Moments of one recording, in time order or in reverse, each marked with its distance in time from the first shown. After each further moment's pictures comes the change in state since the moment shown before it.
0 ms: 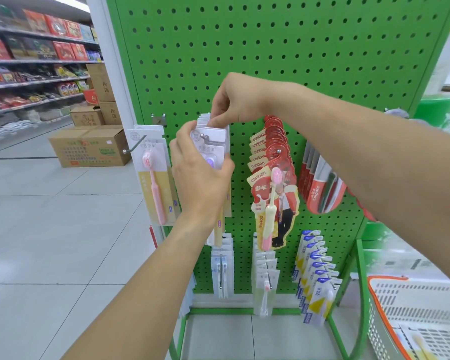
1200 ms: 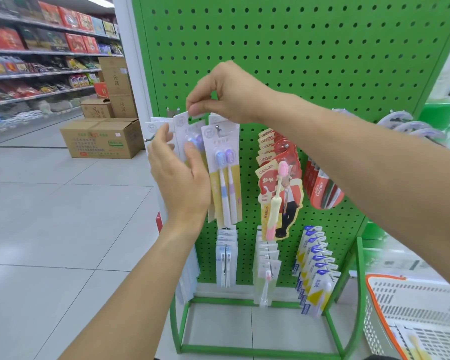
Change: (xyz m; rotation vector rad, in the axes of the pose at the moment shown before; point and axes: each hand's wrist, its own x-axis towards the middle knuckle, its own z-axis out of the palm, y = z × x) left_hand -0.012 -0.009 -0.042 -0.082 0.225 0.003; right_hand -0.017 -0.053 0.014 0.086 0.232 -0.376
